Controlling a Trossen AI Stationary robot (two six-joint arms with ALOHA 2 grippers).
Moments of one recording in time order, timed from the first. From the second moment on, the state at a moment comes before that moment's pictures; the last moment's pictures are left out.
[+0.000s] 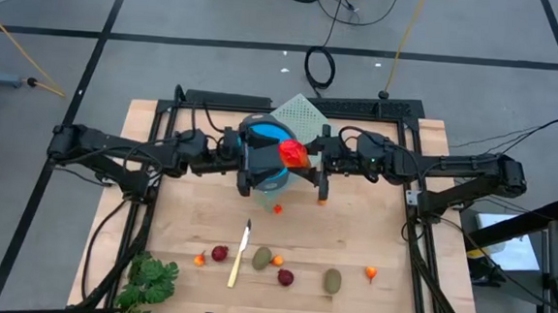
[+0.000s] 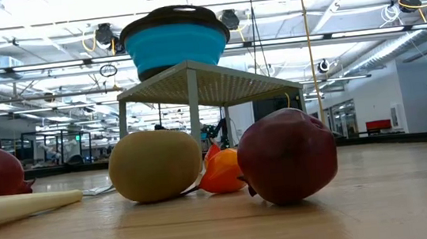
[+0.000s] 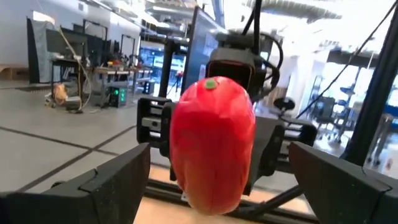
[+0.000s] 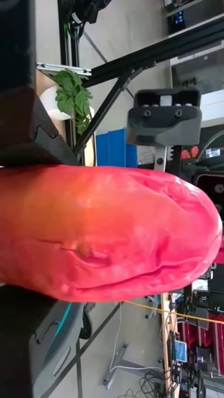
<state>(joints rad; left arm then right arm) 0.00 1.30 0.92 0.56 -0.10 -0.14 -0.06 1.28 1.03 0.21 -0.06 0.07</state>
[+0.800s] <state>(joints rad) 0.04 1.42 1.09 0.45 0.00 -0.11 -0.04 1.28 1.03 0.22 -0.05 0.07</state>
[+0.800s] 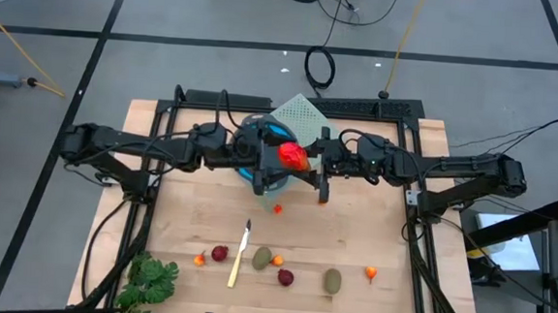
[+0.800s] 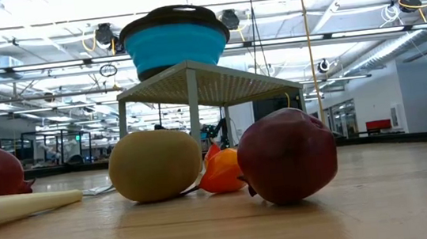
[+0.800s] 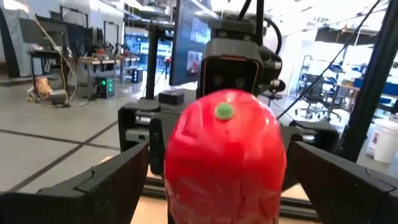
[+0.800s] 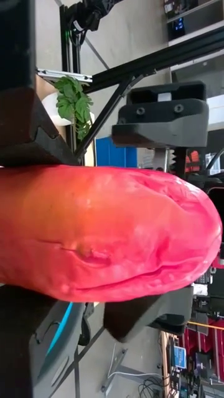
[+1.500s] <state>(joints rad) 0.04 1.42 1.09 0.47 0.00 -0.08 -0.04 1.28 1.03 0.23 -0.05 0.08</state>
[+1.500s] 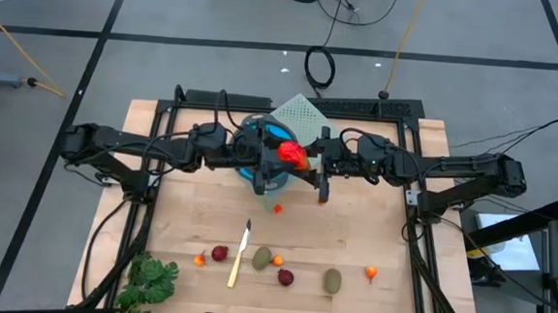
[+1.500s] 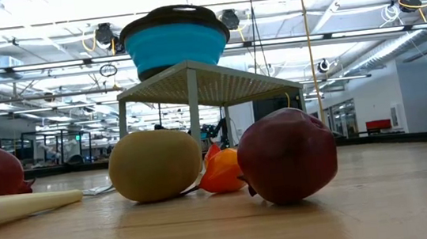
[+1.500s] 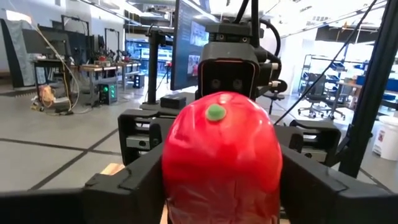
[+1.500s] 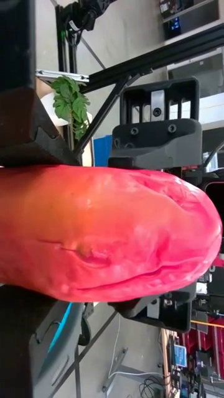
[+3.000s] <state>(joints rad) 0.04 1.42 1.08 0.44 -0.01 -0.04 -0.04 1.28 1.03 0.18 -0.05 0.21</state>
